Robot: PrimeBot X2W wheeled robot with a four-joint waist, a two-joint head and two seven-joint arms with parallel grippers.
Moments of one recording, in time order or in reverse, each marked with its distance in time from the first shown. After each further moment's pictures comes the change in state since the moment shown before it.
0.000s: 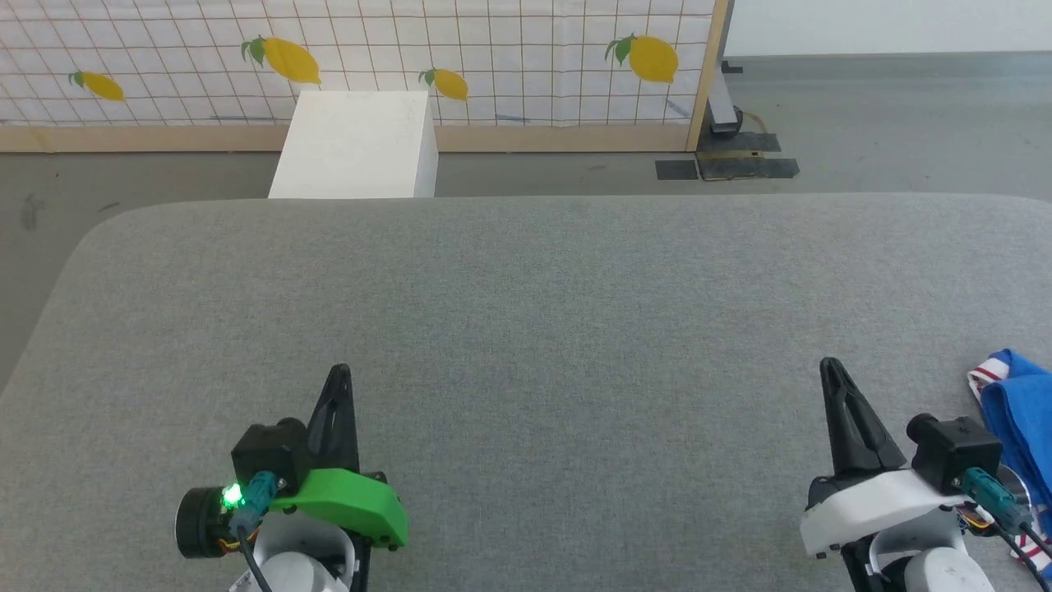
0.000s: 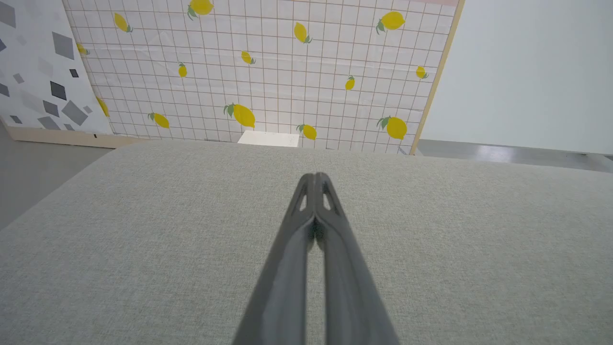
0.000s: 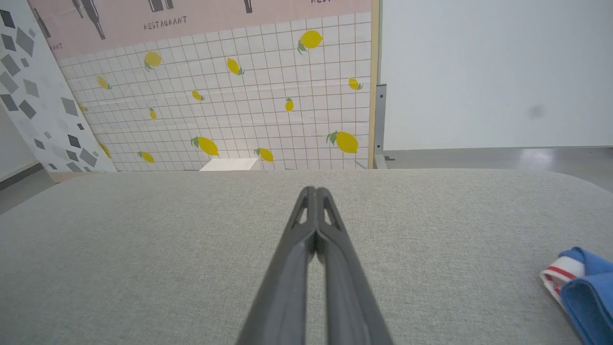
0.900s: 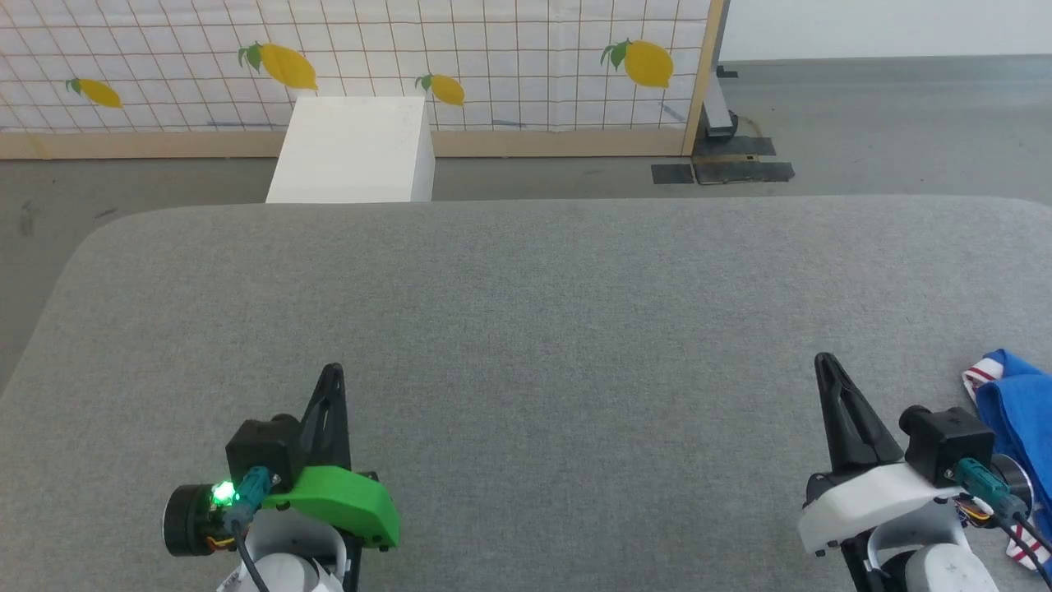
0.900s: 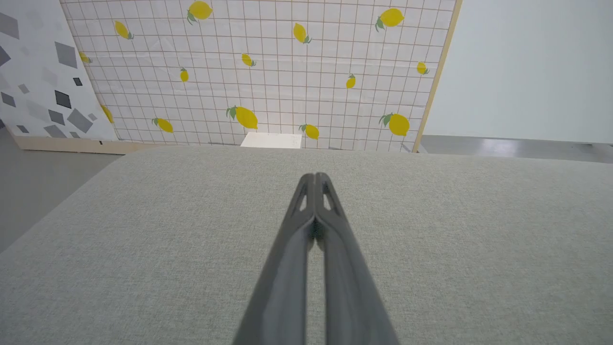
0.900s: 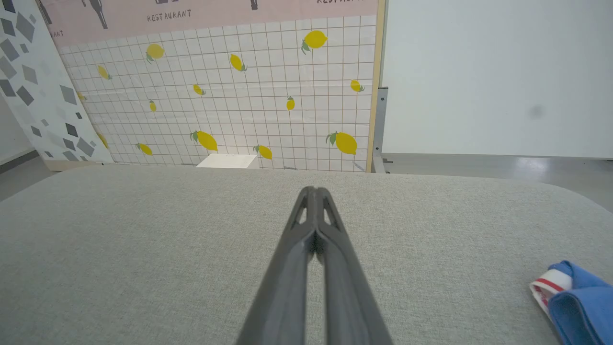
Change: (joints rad) left arm 0.019 -0.012 0.044 -0.049 0.061 -0.028 0.058; right arm 0.006 0.000 0.007 -0.052 -0.037 0.000 0.059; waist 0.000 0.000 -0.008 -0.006
